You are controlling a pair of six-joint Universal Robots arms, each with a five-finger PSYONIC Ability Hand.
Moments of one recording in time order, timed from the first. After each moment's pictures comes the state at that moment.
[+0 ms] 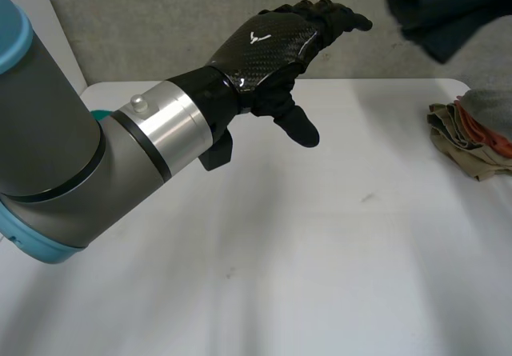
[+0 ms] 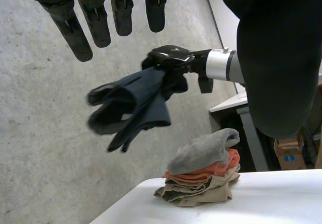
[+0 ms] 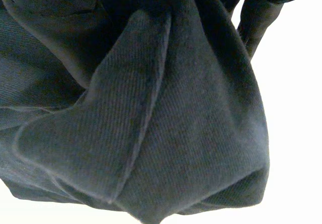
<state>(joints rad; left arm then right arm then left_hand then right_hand) 4.07 -1.83 -1.24 3.24 -1.10 3.04 1.48 -1.00 0.91 -0.42 1.19 3.02 0.21 0.21 0.21 0.21 0.04 0.97 1.13 1.14 1.20 0.91</state>
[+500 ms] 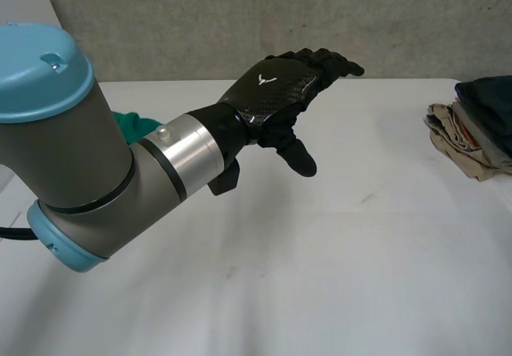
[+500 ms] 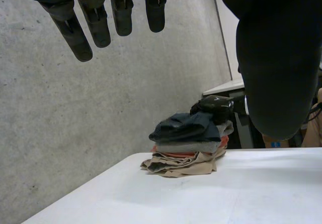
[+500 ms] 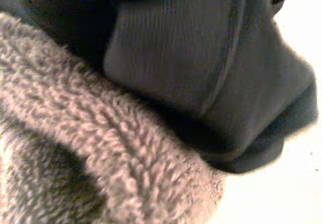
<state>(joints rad) 4.06 -1.91 -1.26 3.24 -1.10 3.04 1.07 -0.42 0.61 -0.36 0.71 3.01 0.21 0.21 0.21 0.21 0.04 0.52 0.49 0.54 0.57 0.52</state>
